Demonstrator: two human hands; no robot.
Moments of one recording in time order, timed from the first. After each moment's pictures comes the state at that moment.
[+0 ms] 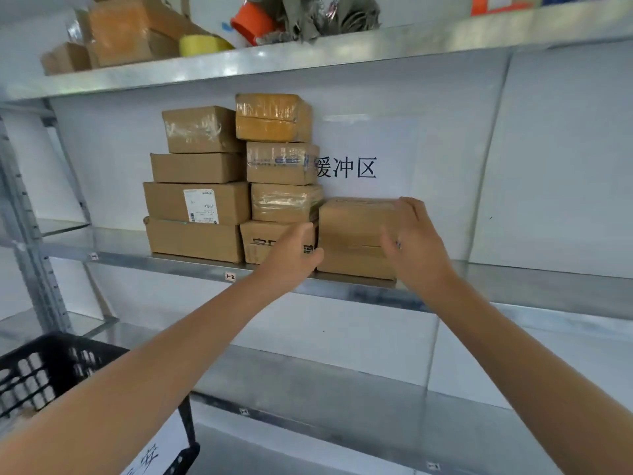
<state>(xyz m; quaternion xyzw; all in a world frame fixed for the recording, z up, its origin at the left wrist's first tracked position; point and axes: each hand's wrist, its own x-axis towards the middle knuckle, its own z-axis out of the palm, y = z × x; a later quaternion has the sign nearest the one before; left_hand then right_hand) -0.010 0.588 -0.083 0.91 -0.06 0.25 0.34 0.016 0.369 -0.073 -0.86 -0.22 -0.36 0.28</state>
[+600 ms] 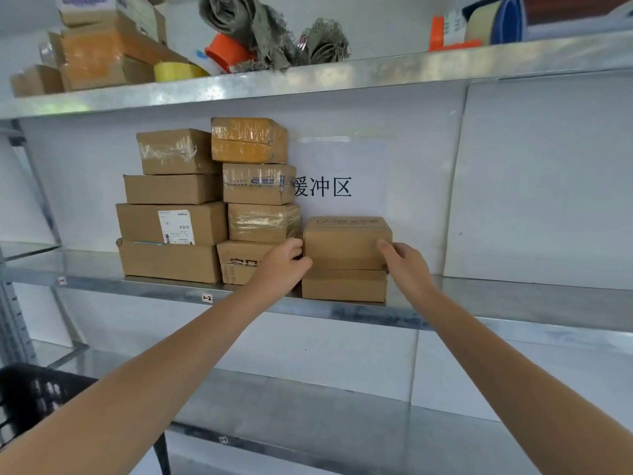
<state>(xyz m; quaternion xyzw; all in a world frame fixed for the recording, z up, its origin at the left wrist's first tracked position) 0.022 0.574 -0.077 0.85 -0.05 0.19 0.49 0.057 0.343 -0.085 -0.81 -0.08 -0.18 0.55</state>
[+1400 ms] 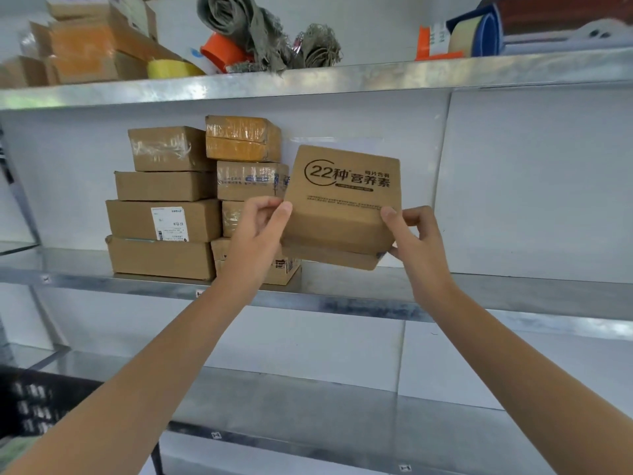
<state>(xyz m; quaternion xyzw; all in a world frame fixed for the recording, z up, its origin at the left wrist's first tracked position) -0.062 0.567 -0.037 0.71 -0.12 0.34 0.61 -0.029 0.342 -0.048 -0.66 -0.15 -0.25 0.69</state>
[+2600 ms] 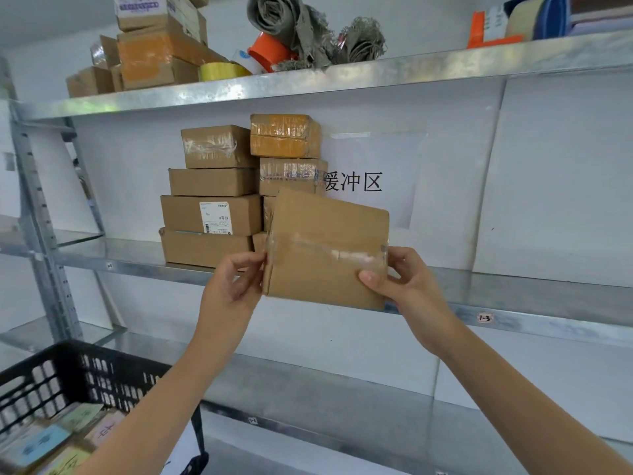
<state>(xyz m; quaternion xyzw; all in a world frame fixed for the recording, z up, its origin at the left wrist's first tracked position) -0.104 0.645 -0.120 0.68 -0.14 0.37 0.61 -0.042 0.387 -0.102 -0.63 -0.26 -0.04 0.74</state>
